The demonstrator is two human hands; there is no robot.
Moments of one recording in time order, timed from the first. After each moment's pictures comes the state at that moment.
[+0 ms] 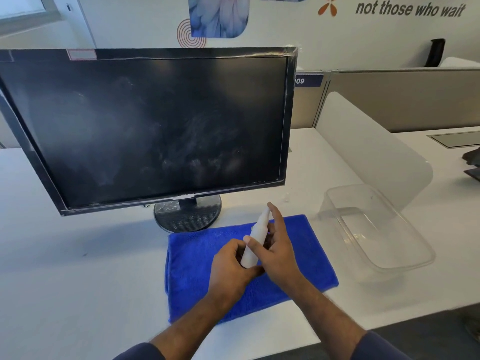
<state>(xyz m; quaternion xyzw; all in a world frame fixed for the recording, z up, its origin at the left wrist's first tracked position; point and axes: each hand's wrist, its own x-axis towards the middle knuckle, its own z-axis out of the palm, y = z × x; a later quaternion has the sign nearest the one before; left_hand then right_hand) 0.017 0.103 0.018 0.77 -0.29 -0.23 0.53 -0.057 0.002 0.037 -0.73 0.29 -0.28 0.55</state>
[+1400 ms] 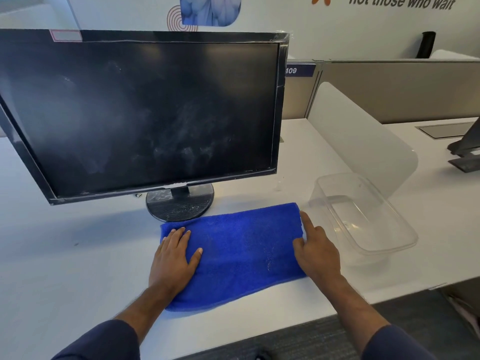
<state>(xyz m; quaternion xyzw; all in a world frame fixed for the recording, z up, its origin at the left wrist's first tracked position) 0.107 0.169 -0.059 0.91 -0.37 -0.07 0.17 -0.135 -0.059 0.006 -0.84 0.49 -0.12 0.20</state>
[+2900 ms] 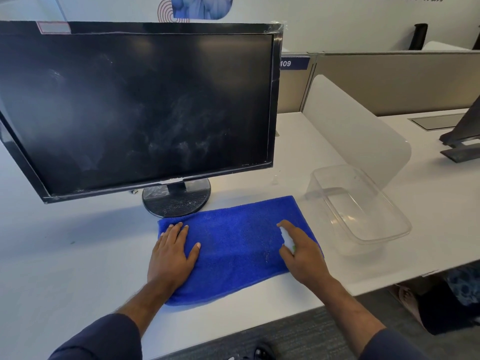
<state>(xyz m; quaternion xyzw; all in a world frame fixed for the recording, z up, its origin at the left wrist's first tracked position) 0.107 0.169 -0.061 0.91 -0.38 -0.07 0.16 -0.146 -0.031 -0.009 -0.87 0.35 -0.19 0.30</state>
